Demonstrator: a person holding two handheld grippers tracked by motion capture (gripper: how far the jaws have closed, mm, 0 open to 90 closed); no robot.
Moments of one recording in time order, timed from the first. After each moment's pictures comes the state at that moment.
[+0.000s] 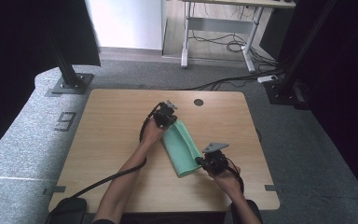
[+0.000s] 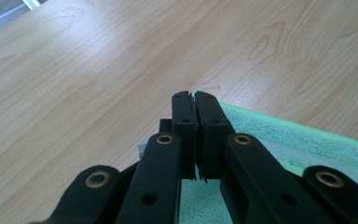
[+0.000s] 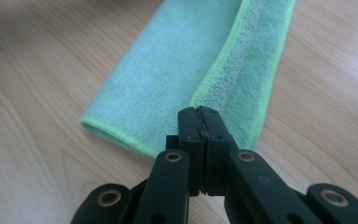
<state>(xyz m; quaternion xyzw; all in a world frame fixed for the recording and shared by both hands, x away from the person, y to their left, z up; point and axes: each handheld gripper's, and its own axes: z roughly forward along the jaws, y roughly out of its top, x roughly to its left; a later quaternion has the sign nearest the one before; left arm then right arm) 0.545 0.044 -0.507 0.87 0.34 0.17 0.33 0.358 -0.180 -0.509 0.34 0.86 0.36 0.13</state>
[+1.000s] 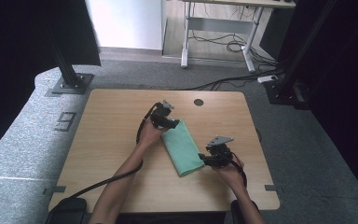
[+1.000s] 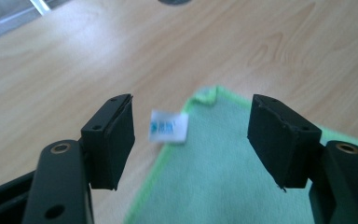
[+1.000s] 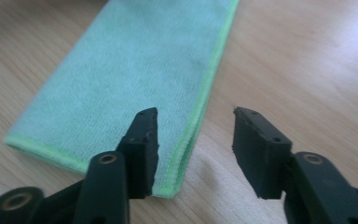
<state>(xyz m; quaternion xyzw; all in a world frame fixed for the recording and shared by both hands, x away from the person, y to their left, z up) 0.529 0.063 -0.504 0.85 0.36 0.17 0.35 0.383 -0.195 -0.512 0.37 0.85 0.35 0.17</state>
